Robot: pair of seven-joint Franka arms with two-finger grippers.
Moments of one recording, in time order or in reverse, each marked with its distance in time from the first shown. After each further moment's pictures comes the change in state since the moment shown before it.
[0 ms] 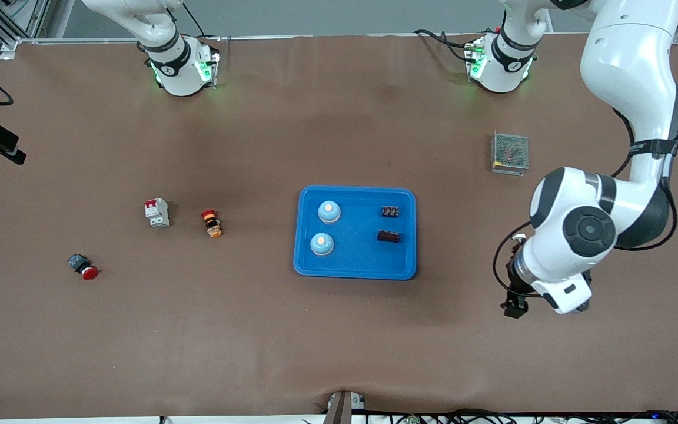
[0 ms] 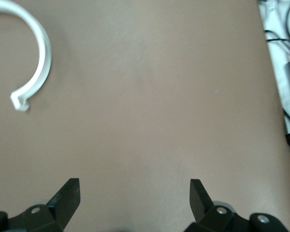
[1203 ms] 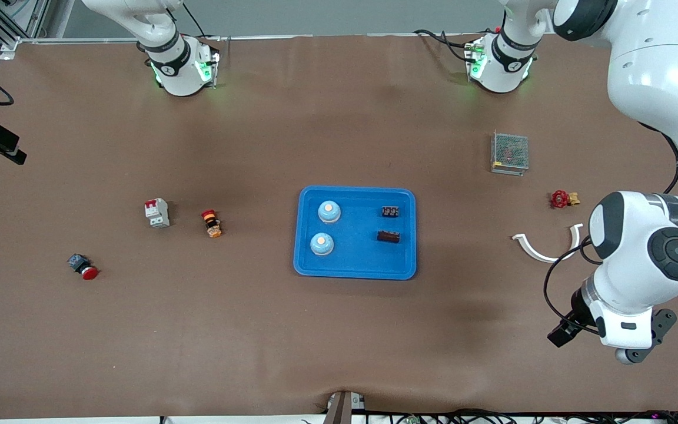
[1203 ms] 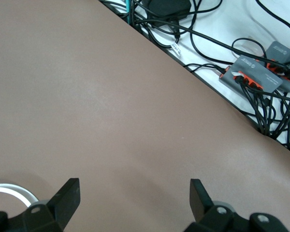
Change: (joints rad) left arm 0.051 0.110 0.066 0.219 -0.005 0.032 0.732; right arm 0.000 0.000 0.002 0.000 0.000 0.000 0.000
